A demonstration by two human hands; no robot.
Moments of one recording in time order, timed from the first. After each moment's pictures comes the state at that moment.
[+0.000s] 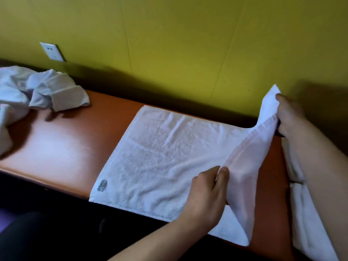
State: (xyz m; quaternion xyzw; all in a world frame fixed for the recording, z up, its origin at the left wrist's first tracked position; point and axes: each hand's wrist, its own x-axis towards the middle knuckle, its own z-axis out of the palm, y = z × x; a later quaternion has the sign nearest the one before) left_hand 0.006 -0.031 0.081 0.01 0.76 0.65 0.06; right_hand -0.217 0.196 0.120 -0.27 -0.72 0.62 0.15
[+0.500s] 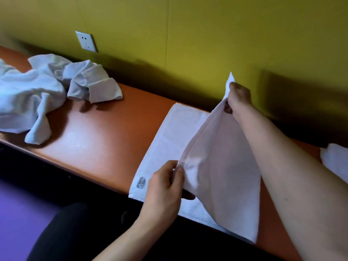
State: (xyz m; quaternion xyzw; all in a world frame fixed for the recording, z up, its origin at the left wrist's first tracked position) left_hand 0.020 -0.212 0.078 -0.13 0.73 0.67 0.01; right_hand -0.263 -0.053 0.104 -0.18 -0.78 0.59 0.06
